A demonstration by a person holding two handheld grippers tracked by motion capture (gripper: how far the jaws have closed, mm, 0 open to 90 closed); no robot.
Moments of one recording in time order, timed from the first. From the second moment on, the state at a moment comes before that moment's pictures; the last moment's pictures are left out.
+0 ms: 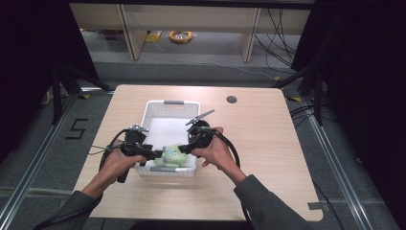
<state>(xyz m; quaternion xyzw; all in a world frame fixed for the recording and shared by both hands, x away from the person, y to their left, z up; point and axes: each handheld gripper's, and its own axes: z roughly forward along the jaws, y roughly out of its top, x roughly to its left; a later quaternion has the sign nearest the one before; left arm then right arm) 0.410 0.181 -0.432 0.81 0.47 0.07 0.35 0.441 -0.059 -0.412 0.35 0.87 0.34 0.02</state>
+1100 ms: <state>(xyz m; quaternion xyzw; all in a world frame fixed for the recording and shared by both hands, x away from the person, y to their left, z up) 0.341 0.147 -0.417 0.78 0.43 0.04 0.44 0.401 -0.139 -0.399 0.35 0.84 0.42 0.03</state>
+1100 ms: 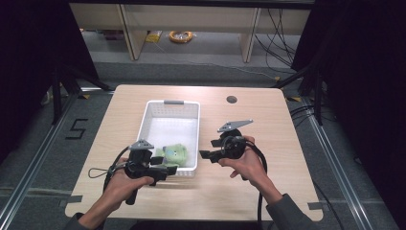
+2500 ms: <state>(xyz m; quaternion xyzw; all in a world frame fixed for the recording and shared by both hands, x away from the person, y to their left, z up) 0.303 0.121 -0.442 0.79 0.39 0.06 0.47 0.348 -0.207 -0.425 0.37 0.81 0.46 0.05</state>
